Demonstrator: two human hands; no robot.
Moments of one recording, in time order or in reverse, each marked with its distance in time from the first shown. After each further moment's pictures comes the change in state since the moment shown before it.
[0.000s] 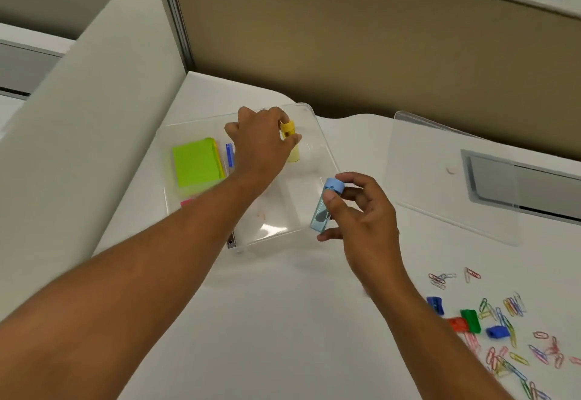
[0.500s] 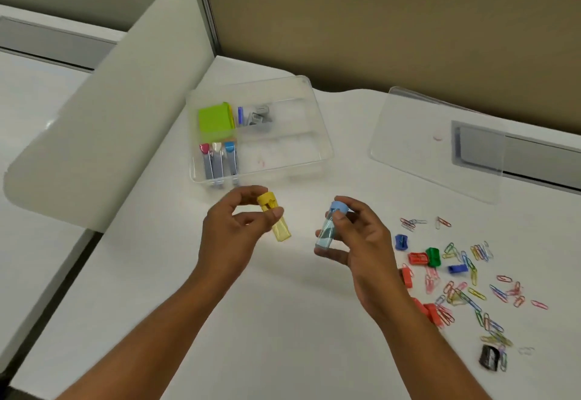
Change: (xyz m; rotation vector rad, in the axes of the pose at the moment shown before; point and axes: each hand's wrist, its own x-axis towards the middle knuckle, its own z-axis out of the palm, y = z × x) left_hand -0.282 0.047 -0.114 -0.791 -0.109 -0.480; right_hand -0.112 0.054 -0.098 0.335 -0.189 0.239
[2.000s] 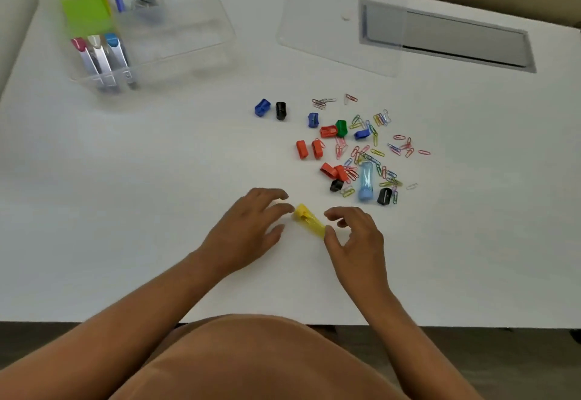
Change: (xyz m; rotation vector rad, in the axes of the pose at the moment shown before) left_hand -0.130 -0.123 0.081 0.774 -0.669 0.869; right_hand -0.160 0.104 -0.152 -0.968 0.283 -0.201
